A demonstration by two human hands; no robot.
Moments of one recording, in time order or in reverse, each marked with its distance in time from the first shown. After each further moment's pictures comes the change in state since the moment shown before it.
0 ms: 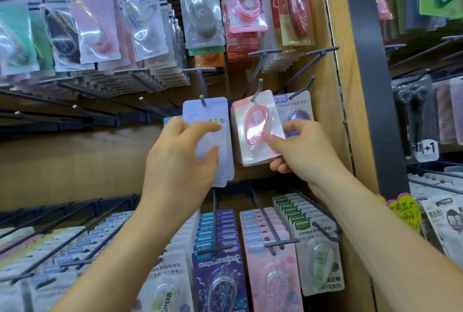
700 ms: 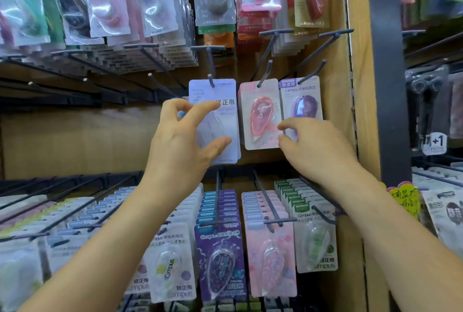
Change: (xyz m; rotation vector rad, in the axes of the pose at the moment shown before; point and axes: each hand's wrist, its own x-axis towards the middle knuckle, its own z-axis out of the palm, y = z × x) left_hand -0.006 -0.011 0.002 -0.037 -0.059 -0.063; right_hand -0.012 0.008 -0.014 -0.891 -0.043 -0.237
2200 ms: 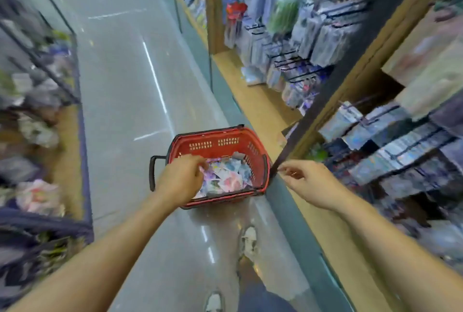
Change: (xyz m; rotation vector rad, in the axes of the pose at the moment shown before) left_hand -0.656 -0.285 -0.489 0.629 -0.675 -1.574; right_hand -0.518 -0.478 0.431 0.363 -1.621 -0.743
